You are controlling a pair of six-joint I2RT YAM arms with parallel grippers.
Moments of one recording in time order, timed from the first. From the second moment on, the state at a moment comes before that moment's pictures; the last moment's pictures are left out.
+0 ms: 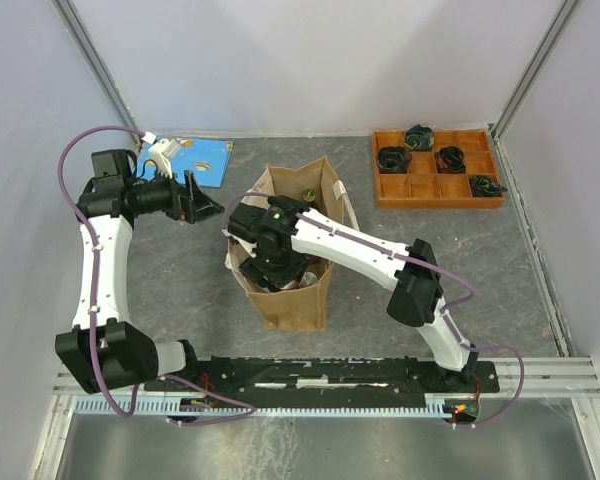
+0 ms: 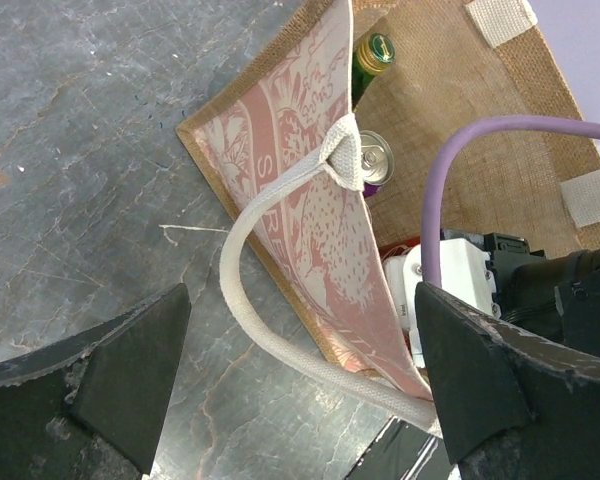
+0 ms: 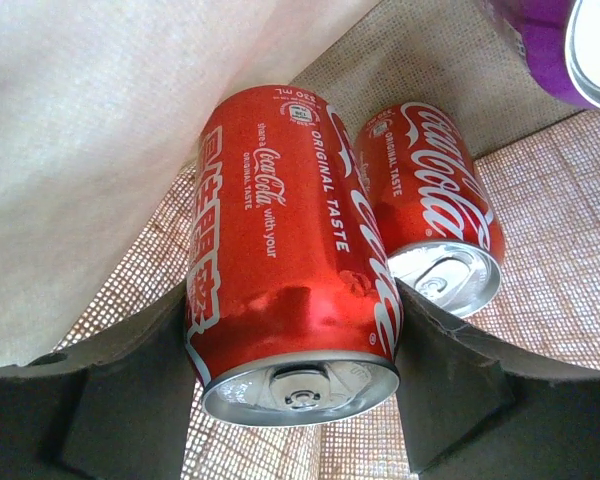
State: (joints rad) left arm 0.21 1.29 1.32 -0.87 0.97 0.24; right arm 1.11 2.15 2.16 -1.42 -0.07 0.23
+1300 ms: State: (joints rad) left arm 0.21 1.29 1.29 -0.88 0.97 0.26; right arm 1.16 2.19 2.17 -1.50 -0.15 0.10
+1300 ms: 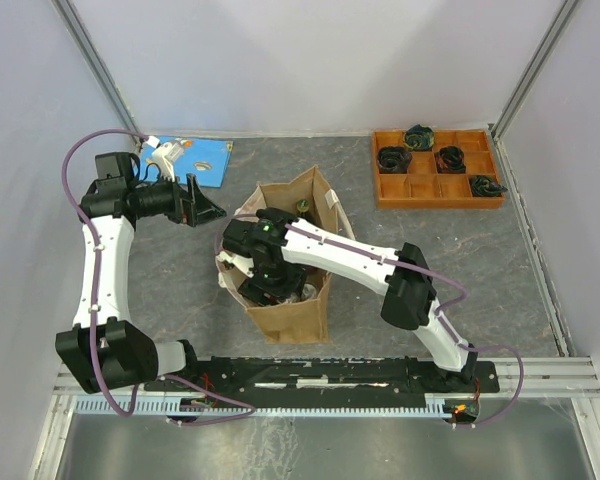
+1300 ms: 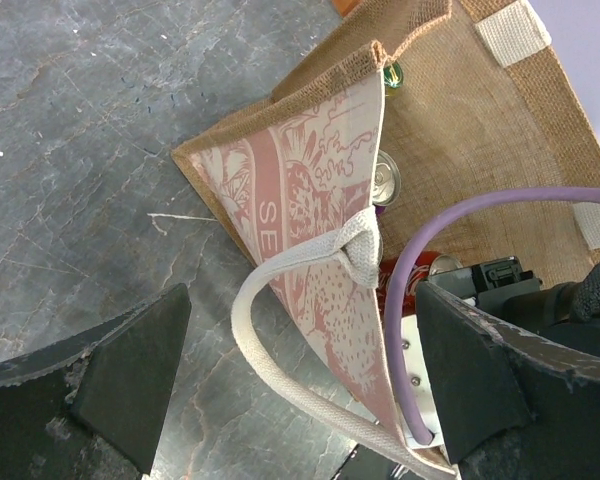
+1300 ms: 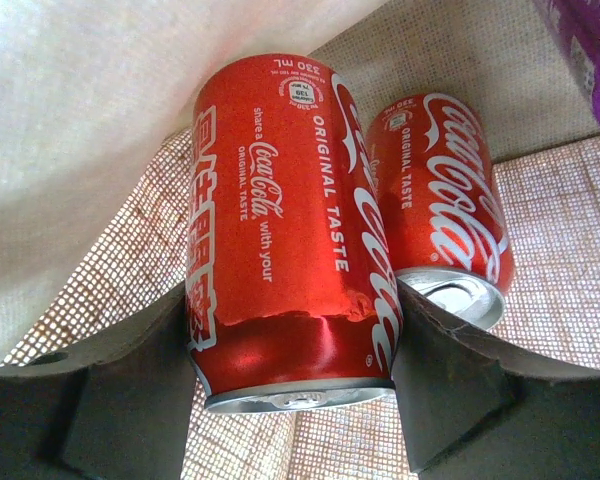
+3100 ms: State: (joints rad) left arm 0.16 1.28 1.32 -0.85 0.96 0.23; right arm 0.94 1.90 2.18 -1.39 0.11 0.25
